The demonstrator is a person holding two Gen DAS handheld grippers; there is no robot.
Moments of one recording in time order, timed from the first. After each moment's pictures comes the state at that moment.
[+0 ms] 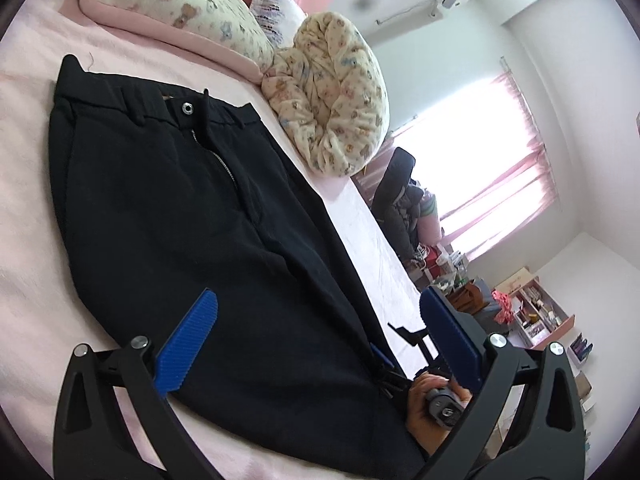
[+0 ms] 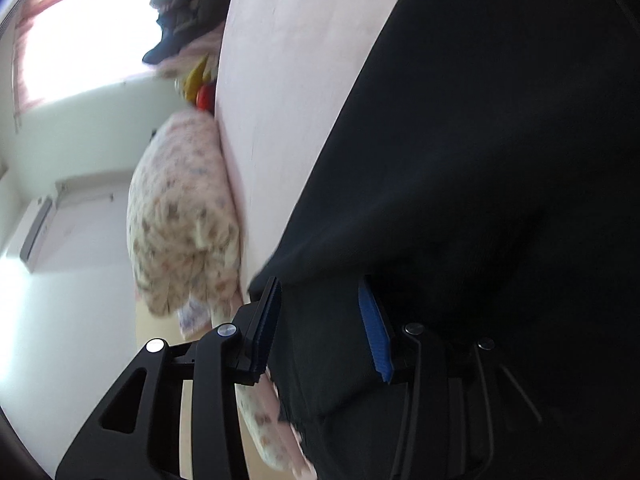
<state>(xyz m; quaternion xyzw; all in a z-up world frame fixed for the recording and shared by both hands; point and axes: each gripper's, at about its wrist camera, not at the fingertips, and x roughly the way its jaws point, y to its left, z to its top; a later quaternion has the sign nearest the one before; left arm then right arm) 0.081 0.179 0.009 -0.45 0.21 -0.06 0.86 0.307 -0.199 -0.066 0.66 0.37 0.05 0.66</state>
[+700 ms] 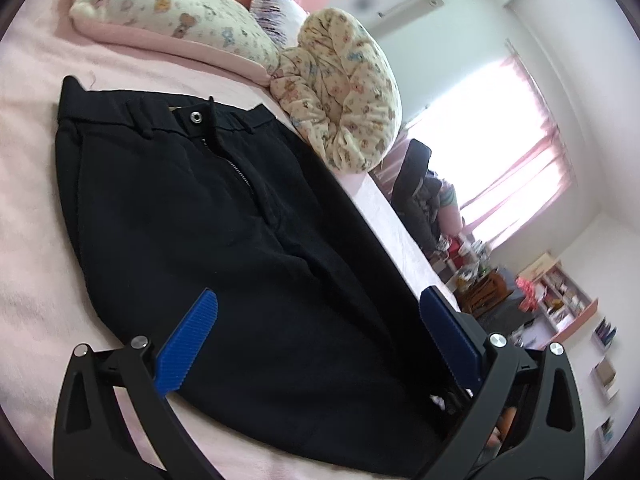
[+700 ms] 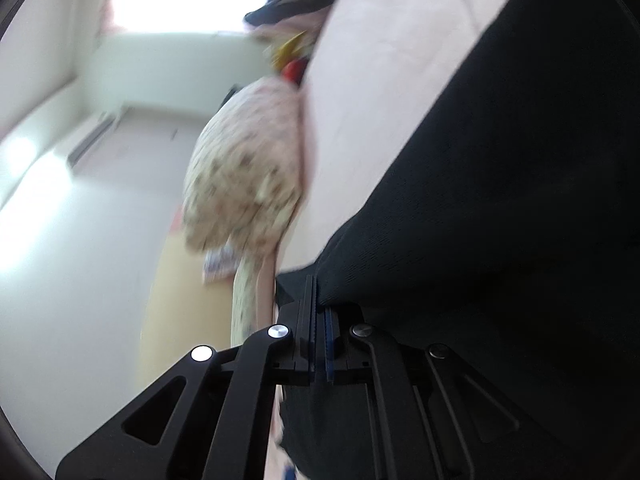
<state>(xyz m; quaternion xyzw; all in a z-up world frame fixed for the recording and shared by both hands) 0.089 0.178 0.011 -0.41 0.23 -0.04 0.88 0.248 -0.198 -0.016 0.55 0.32 0.20 0.75</state>
